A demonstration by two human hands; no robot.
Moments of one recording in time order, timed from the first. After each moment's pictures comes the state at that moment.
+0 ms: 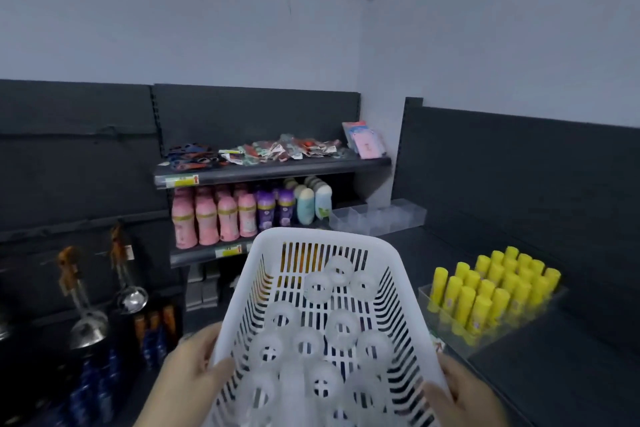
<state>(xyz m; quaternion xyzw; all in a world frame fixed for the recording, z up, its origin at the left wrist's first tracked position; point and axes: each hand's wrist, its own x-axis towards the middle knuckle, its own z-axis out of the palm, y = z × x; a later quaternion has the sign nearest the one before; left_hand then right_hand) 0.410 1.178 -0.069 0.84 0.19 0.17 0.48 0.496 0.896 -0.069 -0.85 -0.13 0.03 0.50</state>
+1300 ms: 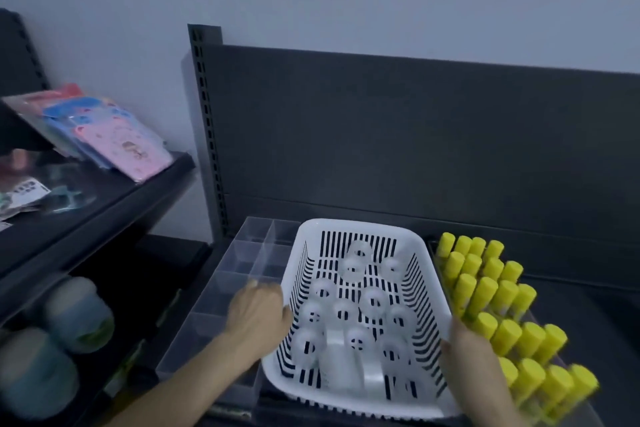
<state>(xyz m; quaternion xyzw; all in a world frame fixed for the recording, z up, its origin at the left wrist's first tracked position) 1.038 1.172 -0.118 0.92 -0.37 0.02 0.10 0.854 0.987 -0.115 -0.87 0.47 0.00 0.16</state>
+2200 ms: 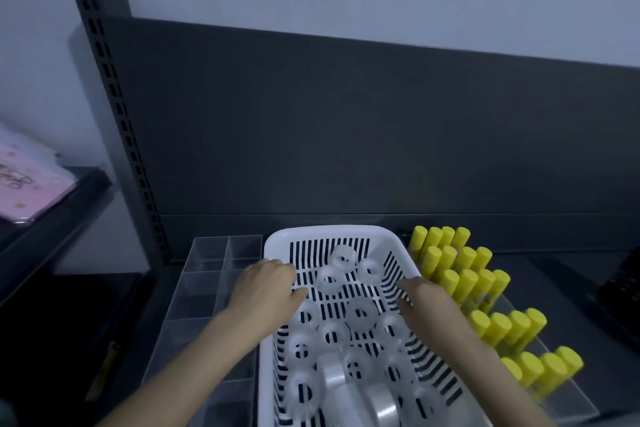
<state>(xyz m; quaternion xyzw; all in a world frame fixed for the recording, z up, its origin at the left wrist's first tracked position) 1.097 1.108 -0.088 0.86 -0.50 -0.03 0.08 0.916 0.960 -0.107 -0.92 0.39 -0.03 0.09</state>
